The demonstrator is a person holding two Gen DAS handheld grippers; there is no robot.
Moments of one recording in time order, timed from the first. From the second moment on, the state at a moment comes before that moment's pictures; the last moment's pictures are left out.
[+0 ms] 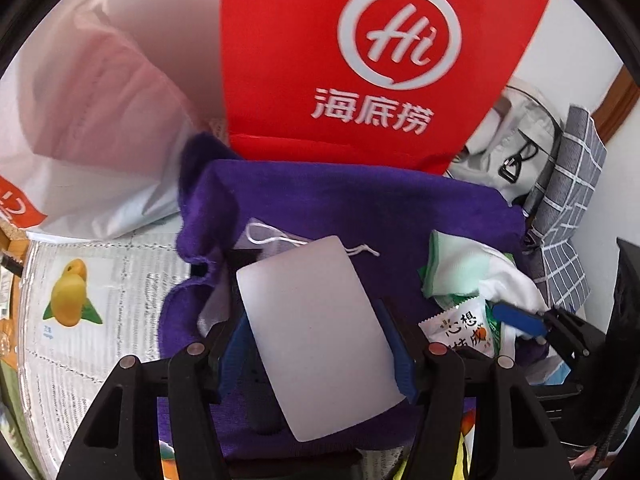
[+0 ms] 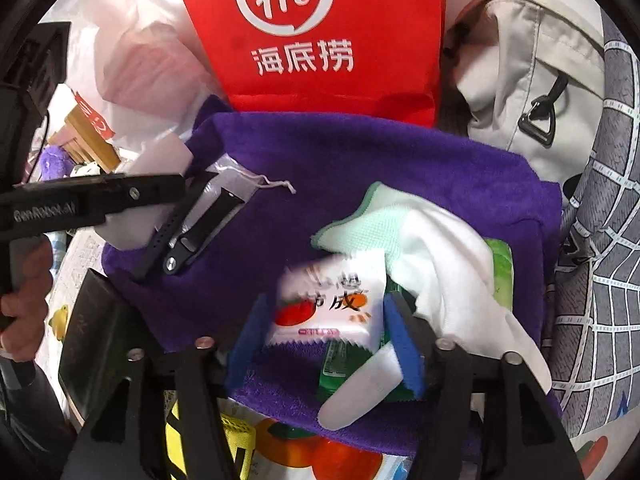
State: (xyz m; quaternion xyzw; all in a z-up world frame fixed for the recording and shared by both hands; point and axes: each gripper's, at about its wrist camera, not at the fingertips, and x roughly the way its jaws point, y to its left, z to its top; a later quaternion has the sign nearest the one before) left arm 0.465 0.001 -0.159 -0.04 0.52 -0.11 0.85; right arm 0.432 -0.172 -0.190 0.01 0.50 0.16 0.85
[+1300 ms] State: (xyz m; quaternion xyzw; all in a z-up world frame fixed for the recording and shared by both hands) left arm 0.461 -0.015 -0.165 -0.06 0.55 -0.16 0.82; right arm 0.411 -0.213 -0.138 0.06 0.46 0.11 0.88
